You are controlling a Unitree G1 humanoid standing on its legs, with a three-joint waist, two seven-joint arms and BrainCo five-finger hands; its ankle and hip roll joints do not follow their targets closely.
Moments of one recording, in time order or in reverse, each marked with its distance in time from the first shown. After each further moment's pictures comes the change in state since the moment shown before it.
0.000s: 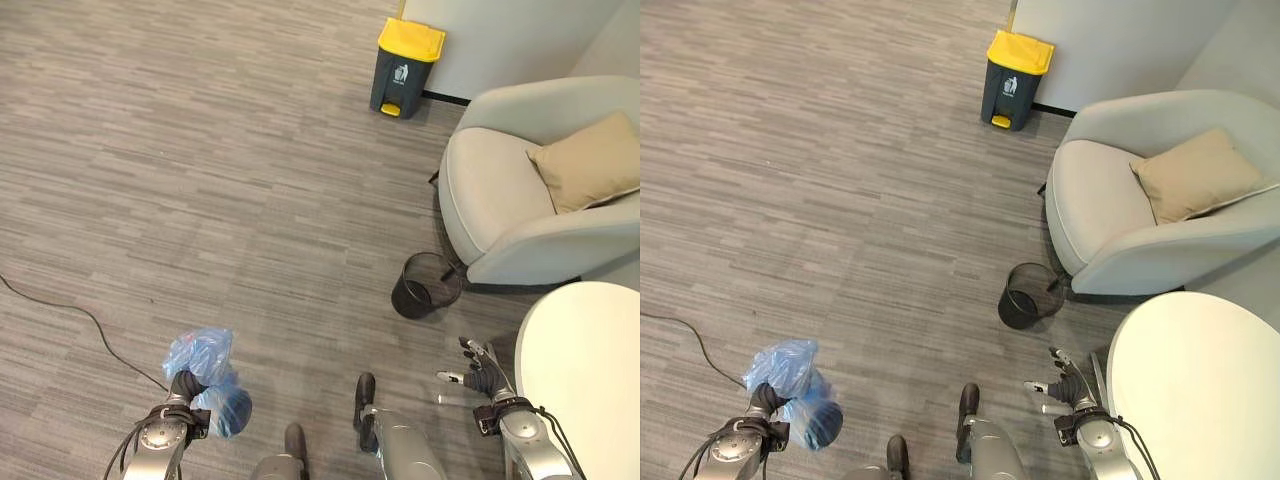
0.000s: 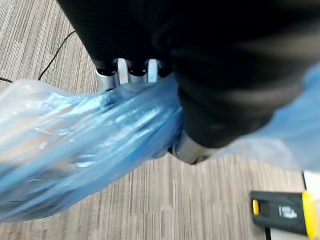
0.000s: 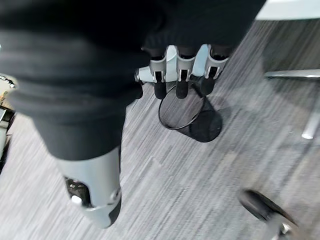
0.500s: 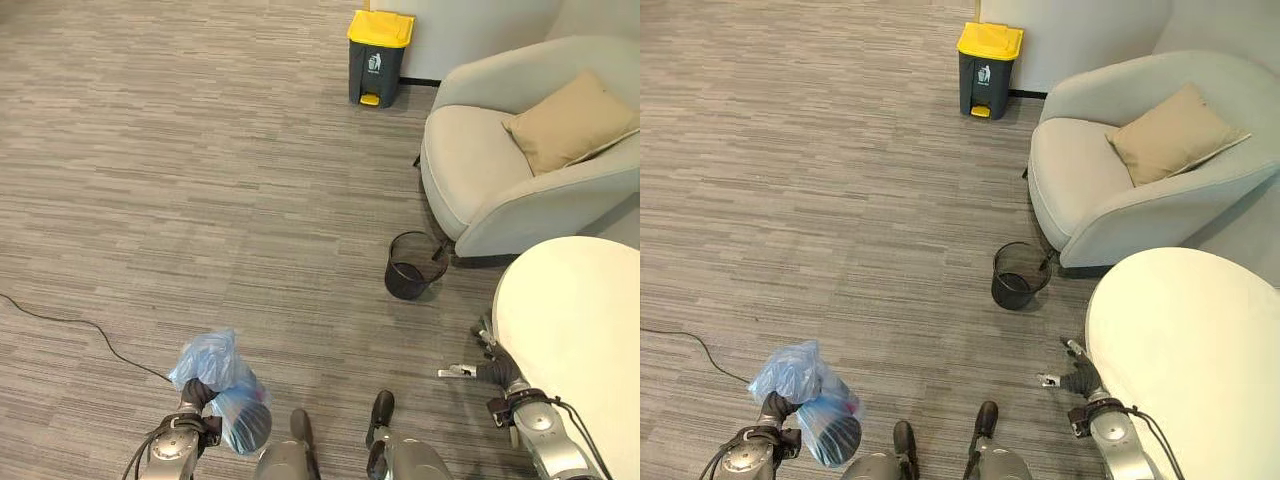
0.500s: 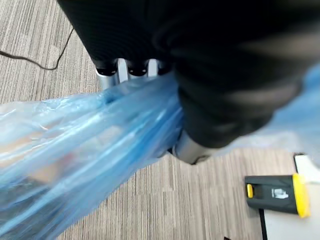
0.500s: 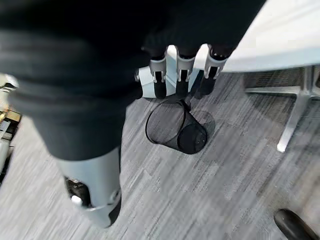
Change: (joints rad) left arm 0.032 -0.038 0.006 -0.041 -0.001 -0.002 0.002; right arm 0.021 -0.024 -0.037 -0.019 -0.039 0.002 0.001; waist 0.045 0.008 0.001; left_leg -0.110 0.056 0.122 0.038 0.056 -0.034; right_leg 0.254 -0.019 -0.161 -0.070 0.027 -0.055
